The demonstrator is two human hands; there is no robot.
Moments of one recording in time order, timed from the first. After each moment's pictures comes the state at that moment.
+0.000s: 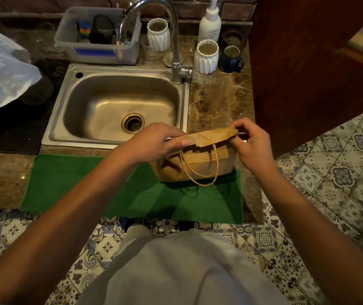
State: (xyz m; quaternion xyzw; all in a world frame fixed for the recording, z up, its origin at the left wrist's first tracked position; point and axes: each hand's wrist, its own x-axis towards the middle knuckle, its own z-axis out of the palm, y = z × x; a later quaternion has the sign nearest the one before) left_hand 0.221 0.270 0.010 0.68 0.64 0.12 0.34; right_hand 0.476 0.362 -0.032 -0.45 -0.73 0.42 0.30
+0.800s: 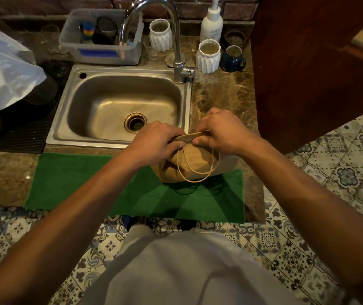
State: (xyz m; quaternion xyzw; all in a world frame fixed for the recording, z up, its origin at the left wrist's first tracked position) left_hand 0.230 0.264 0.008 0.71 0.67 0.11 0.20; right_hand 0.412 0.378 0.013 -0.26 -0.94 0.22 -0.02
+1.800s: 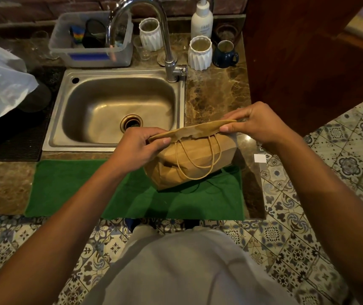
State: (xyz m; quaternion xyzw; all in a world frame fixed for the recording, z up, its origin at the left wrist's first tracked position) left_hand 0.219 0.245 0.000 0.58 0.69 0.28 0.33; right_hand 0.490 0.421 -0.009 -0.38 -0.78 0.48 0.12
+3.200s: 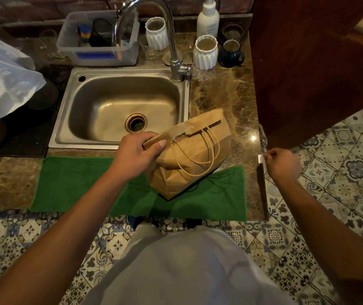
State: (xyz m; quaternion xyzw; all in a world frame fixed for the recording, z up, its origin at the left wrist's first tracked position) left_hand 0.223 0.223 -0.008 0.49 0.74 0.32 0.32; right_hand 0.577 0.387 -0.155 -0.73 -0.67 0.16 0.03
